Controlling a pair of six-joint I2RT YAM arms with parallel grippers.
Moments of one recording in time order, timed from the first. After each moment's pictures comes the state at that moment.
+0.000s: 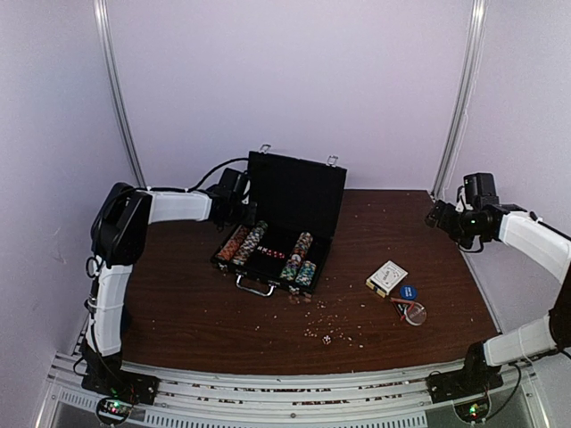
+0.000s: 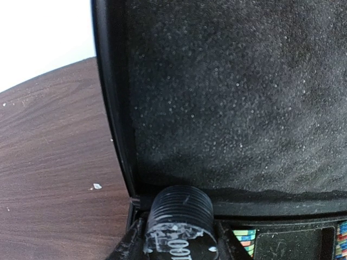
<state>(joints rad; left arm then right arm) -0.53 2.25 1.68 -0.14 -0.17 -0.22 0.02 1.25 0.92 -0.41 -0.02 0.52</state>
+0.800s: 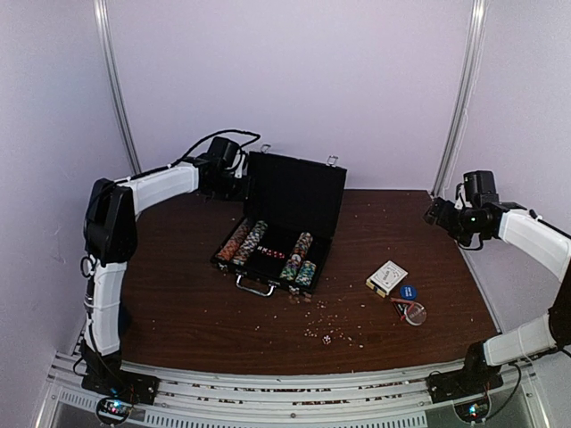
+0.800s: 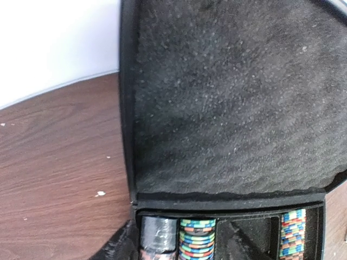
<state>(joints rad) -0.48 2.22 1.95 -0.48 0.02 -0.23 0.02 1.26 0.94 -0.41 -0.04 0.52</state>
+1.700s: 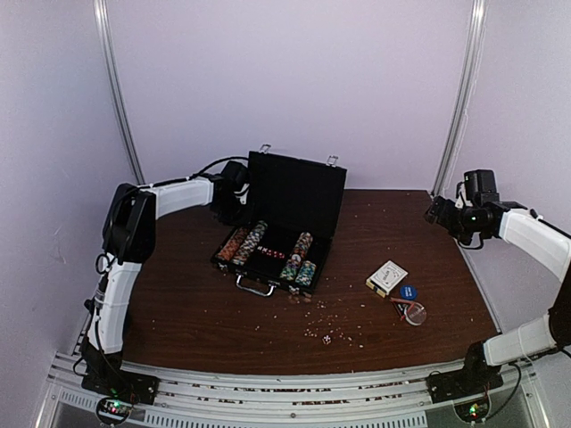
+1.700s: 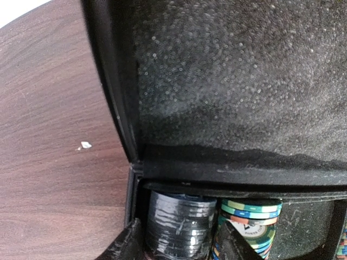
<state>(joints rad) -0.49 2.38 2.00 -0.62 -0.04 -0.26 0.02 1.26 0.94 -0.41 -0.04 0.52</state>
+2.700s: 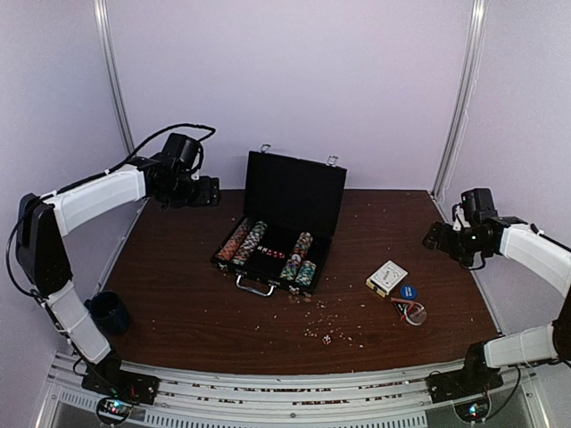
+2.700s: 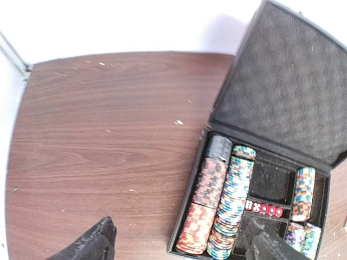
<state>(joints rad) -0.46 1.70 1.48 -0.56 -0.19 -0.37 0.04 1.18 0.81 -0.50 -0.05 0.44</state>
